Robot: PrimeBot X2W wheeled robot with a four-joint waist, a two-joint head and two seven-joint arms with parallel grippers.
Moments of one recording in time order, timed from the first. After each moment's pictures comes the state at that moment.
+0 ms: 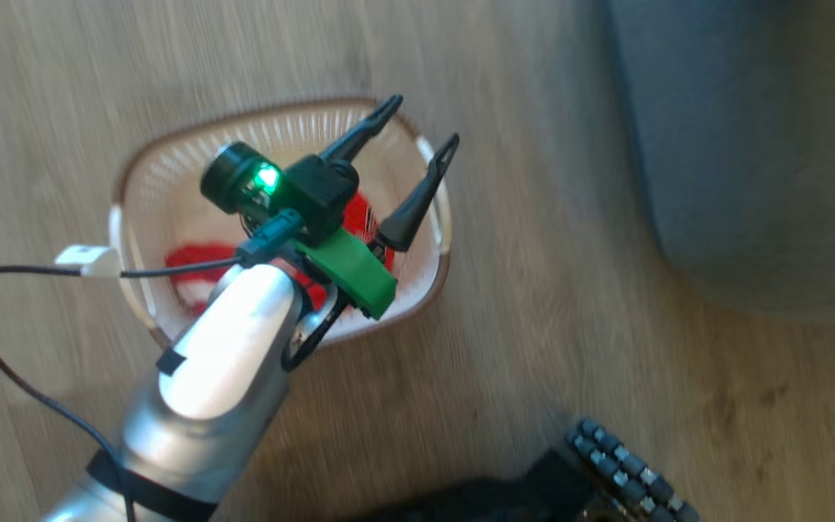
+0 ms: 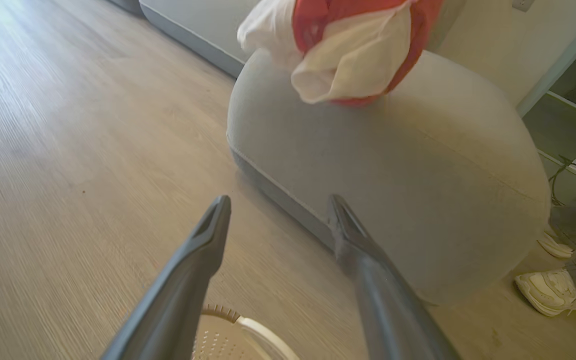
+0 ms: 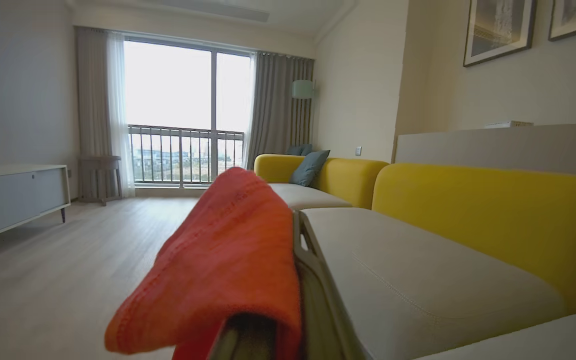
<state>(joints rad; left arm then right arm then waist) -0.66 0.12 -0.61 0.33 -0.31 -0.11 -0.25 -1.16 -0.32 -0.21 0.44 0.31 0.13 -0.25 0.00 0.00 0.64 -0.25</state>
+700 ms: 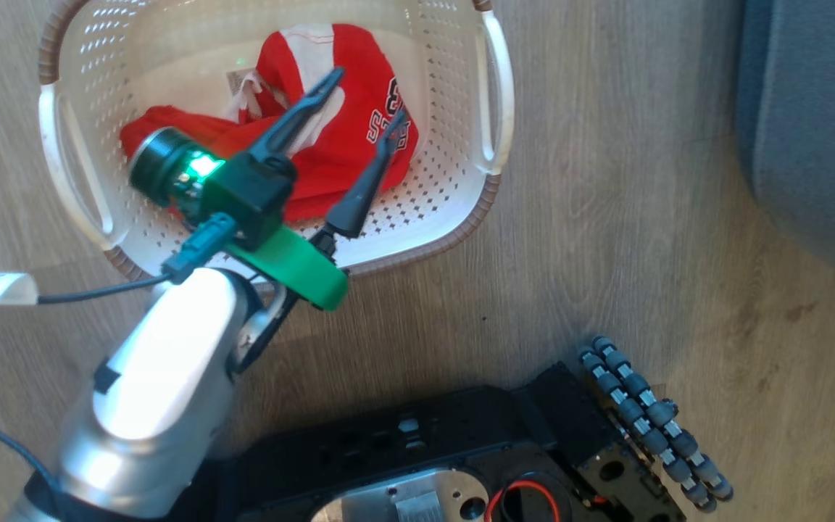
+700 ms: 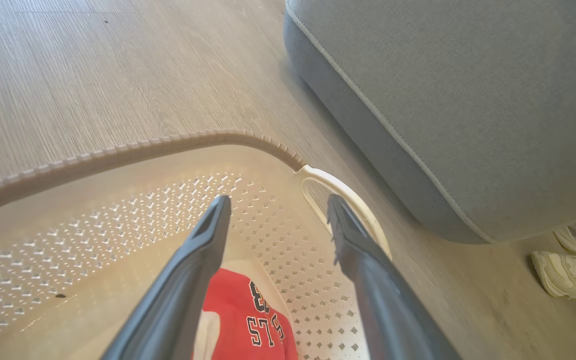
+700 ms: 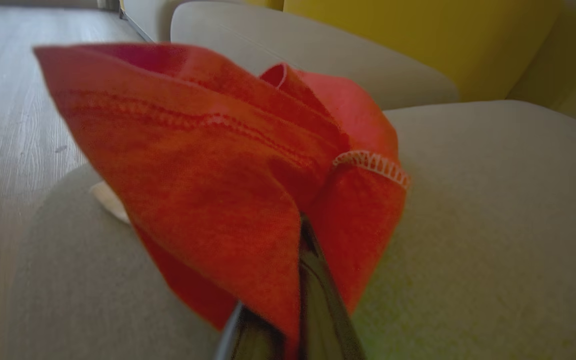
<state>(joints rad) -0.62 0.23 -0.56 0.15 -0.30 -0.07 -0.22 -1.40 -0.40 -0.65 0.90 0.00 0.13 -0.20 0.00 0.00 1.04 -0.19</state>
